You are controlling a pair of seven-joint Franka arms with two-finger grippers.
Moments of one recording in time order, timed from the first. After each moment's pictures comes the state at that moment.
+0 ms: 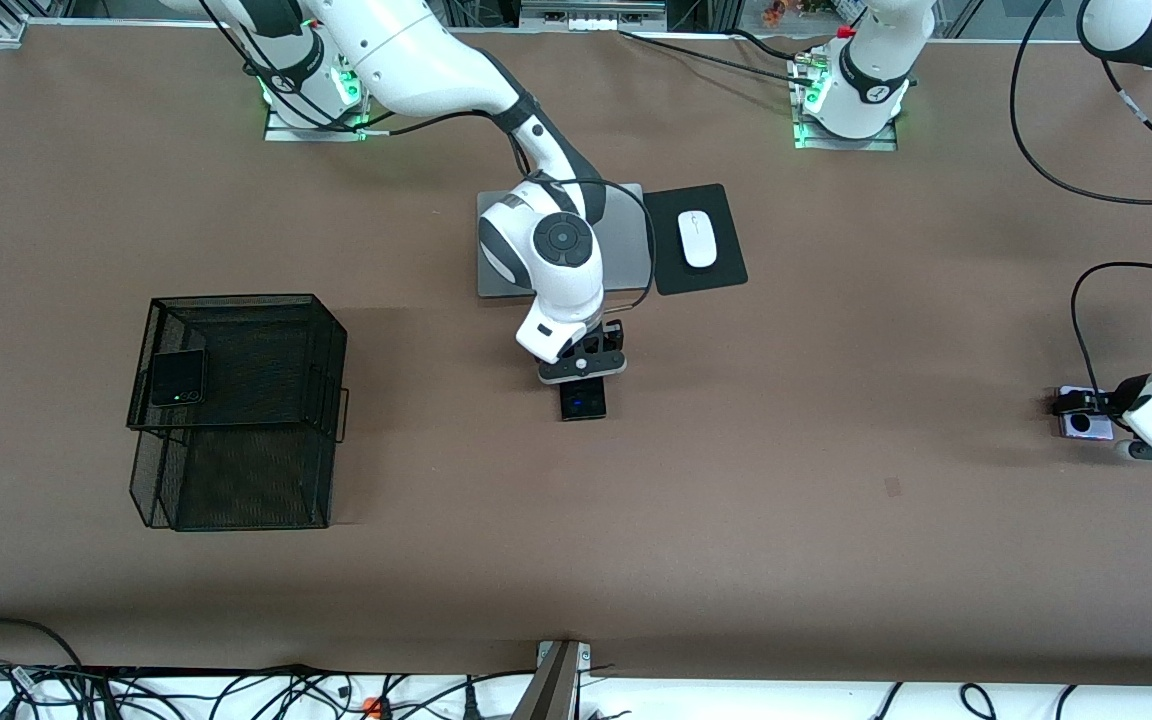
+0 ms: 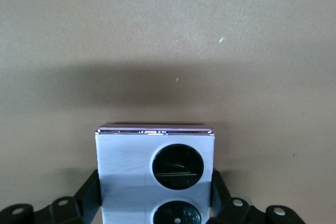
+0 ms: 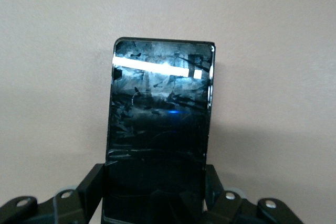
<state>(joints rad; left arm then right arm) 0.59 0.84 -0.14 -1.50 0.20 2.22 0.42 0.85 0.86 -0.09 -1.37 0.02 2.32 0.62</state>
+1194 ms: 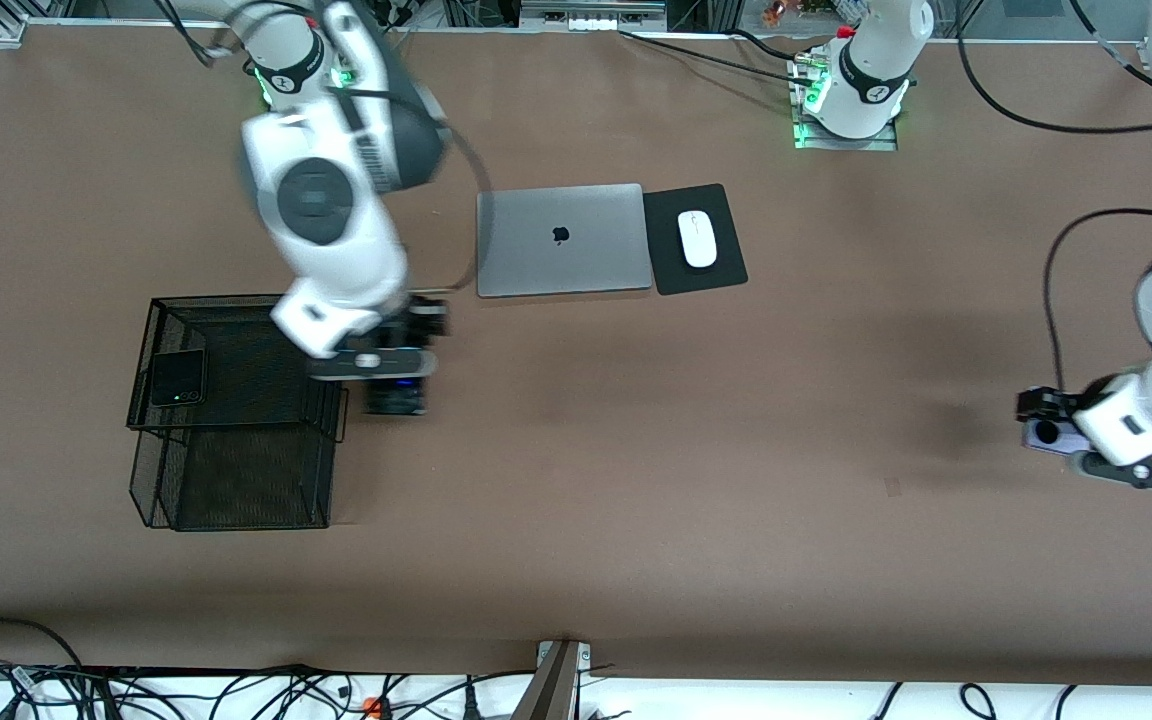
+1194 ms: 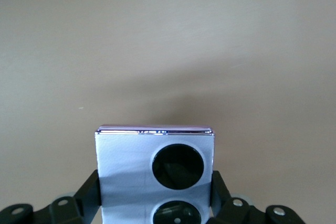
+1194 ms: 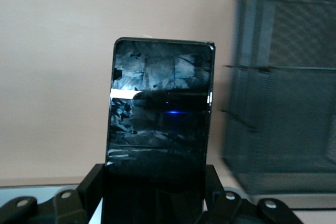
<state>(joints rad) 0.23 0.52 -0.19 -1.46 0.20 1.85 0.20 0.69 0.33 -0.30 -1.65 0.02 1.90 0.32</state>
